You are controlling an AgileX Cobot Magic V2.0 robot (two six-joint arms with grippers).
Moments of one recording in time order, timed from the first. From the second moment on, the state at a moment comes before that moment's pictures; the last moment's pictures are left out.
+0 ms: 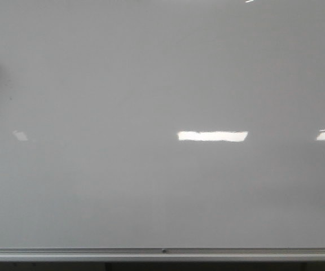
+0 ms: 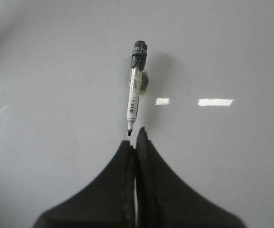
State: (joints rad) left arm 0.00 -0.01 0.01 0.00 0.17 -0.02; right arm 0.00 -0.01 0.03 0.01 0.20 0.08
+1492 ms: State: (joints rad) left arm 0.00 -0.01 0.01 0.01 0.14 -0.02; right arm 0.00 -0.01 0.03 0.01 0.18 0.08
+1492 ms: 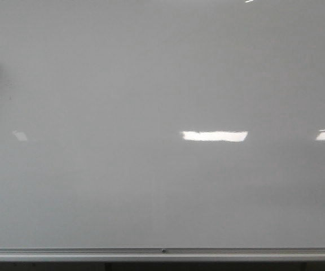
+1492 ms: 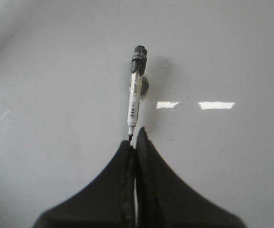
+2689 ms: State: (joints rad) left arm 0.00 0.39 -0.36 0.01 0.20 0.02; right arm 0.00 0.32 -0.48 0.04 0.46 0.08
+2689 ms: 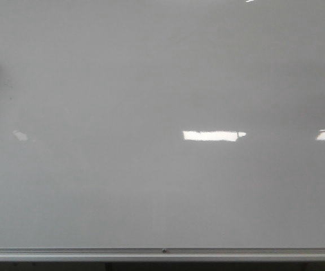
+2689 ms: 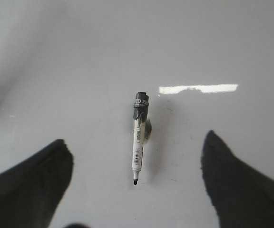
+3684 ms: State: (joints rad) left arm 0.04 1.44 -0.61 0.10 -0.17 0.04; right arm 0.00 0.32 -0.48 0.04 0.46 0.08
